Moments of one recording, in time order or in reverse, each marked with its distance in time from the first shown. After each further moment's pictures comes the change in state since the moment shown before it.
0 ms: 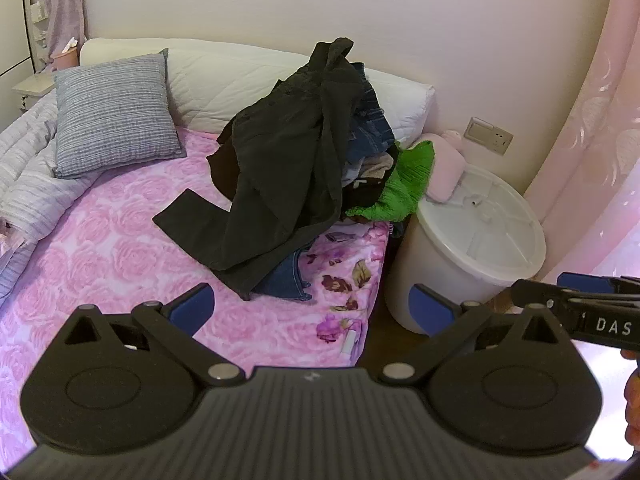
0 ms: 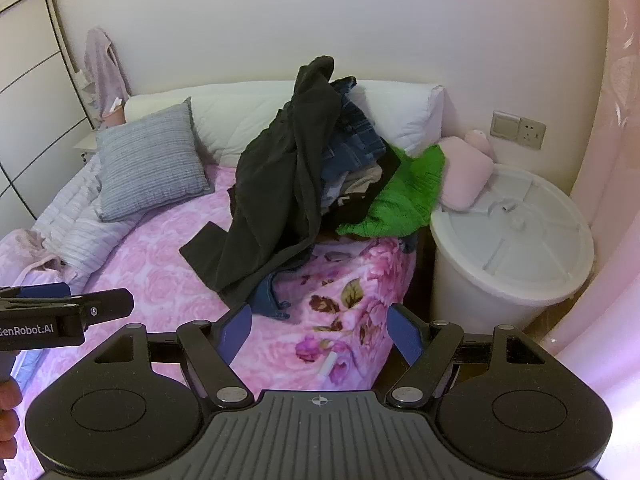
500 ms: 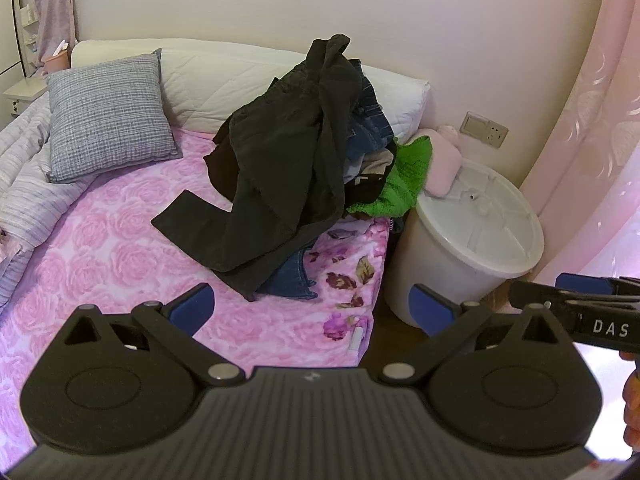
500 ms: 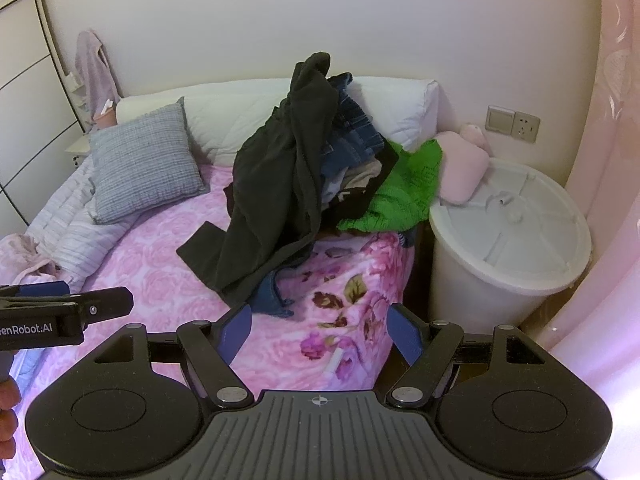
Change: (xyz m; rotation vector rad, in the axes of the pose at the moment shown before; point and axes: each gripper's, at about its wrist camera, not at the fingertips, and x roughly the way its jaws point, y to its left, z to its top) left arm 0.003 0.021 0.001 0.026 0.005 -0.023; right arm 0.006 0.020 -0.008 0.024 -0.001 -0.028
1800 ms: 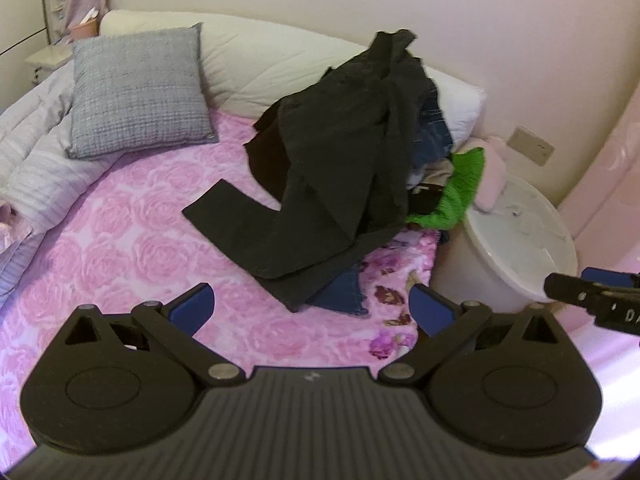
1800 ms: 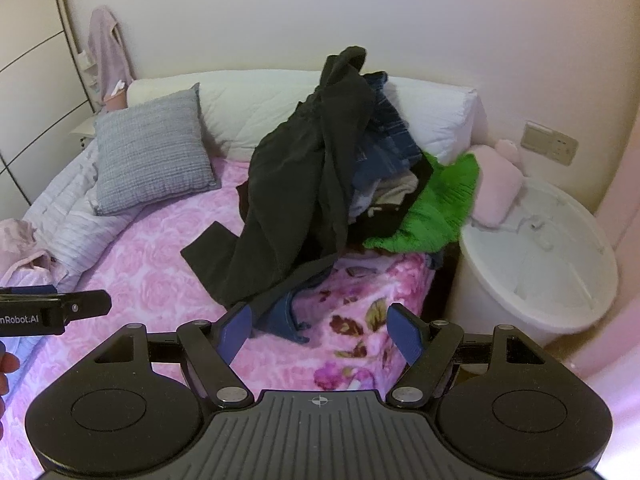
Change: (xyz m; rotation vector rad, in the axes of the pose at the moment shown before) left arm 0.058 0.085 0.028 -0.107 0.038 0.052; right arm 0.081 0.028 0.043 -0.083 0.026 0.032
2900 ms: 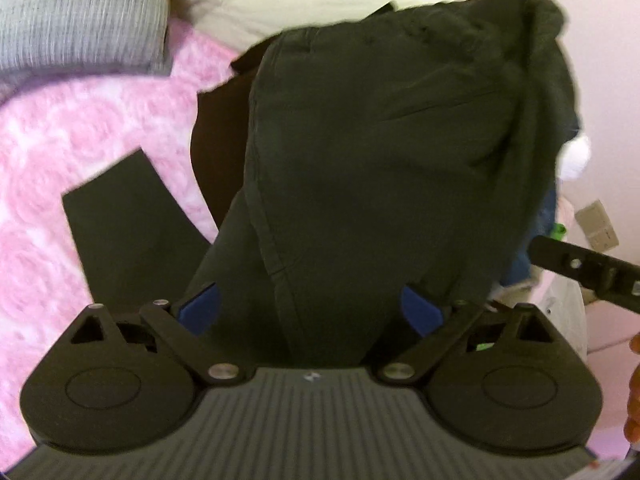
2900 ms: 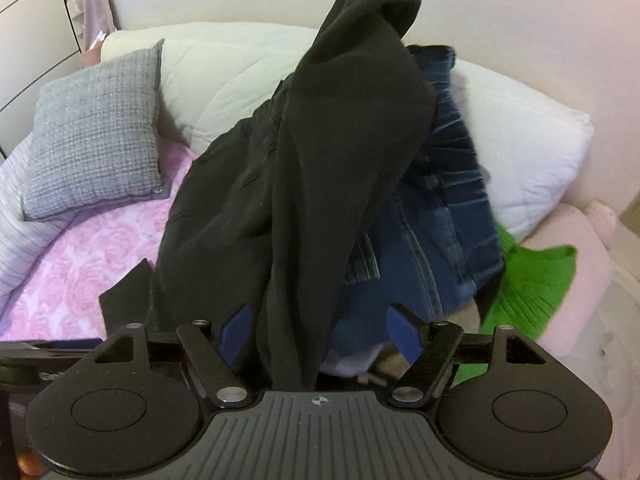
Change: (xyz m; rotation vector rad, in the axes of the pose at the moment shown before) left arm 0.344 -0.004 0.130 -0.307 0.192 -0.062; right arm 0.317 -0.065 0.183 -0.146 0.124 0.028
